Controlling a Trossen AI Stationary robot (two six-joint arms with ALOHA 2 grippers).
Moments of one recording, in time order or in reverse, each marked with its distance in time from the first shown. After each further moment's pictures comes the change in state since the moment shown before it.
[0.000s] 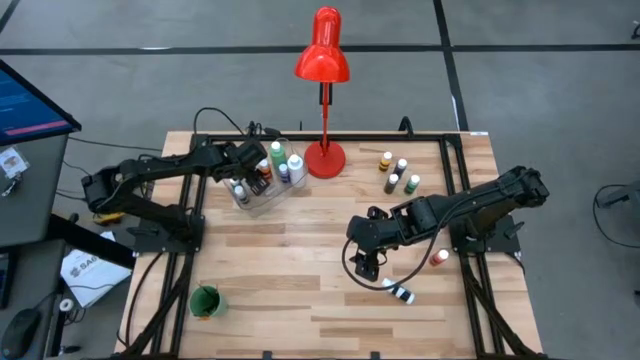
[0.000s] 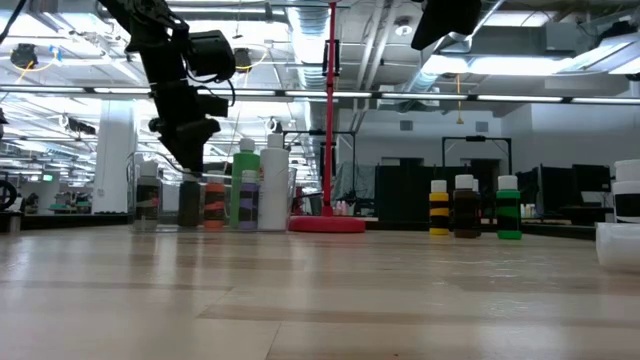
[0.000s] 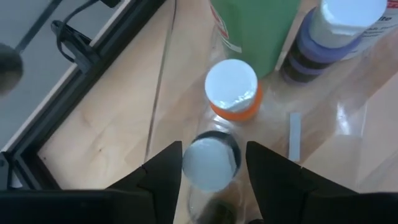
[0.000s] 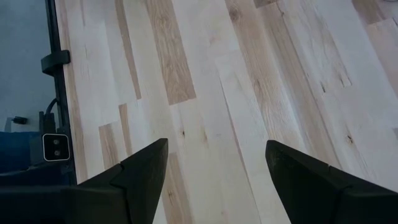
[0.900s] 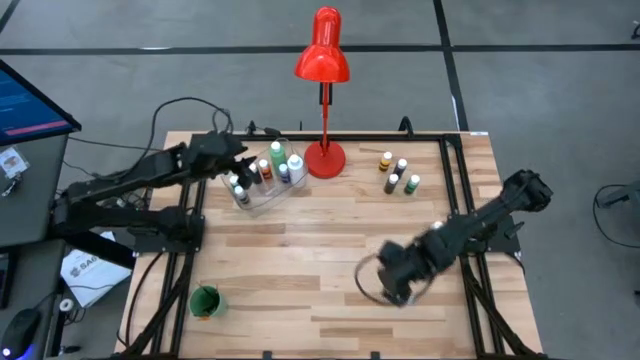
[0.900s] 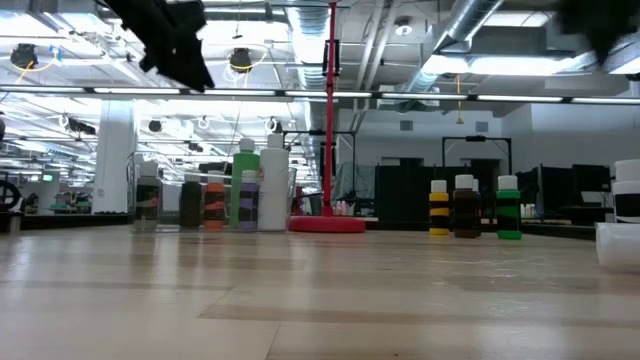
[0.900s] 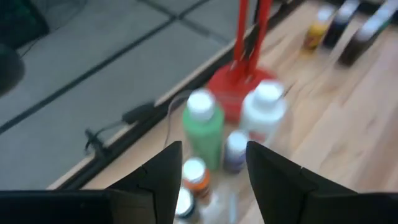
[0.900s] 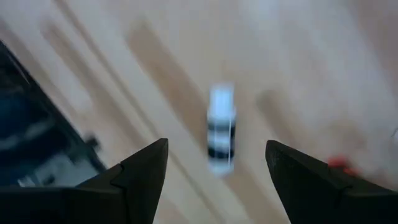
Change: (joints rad) left arm -0.133 -0.411 0.053 0.046 -0.019 -0.032; right arm 0.208 -0.001 -0.079 -0.303 -0.131 0.556
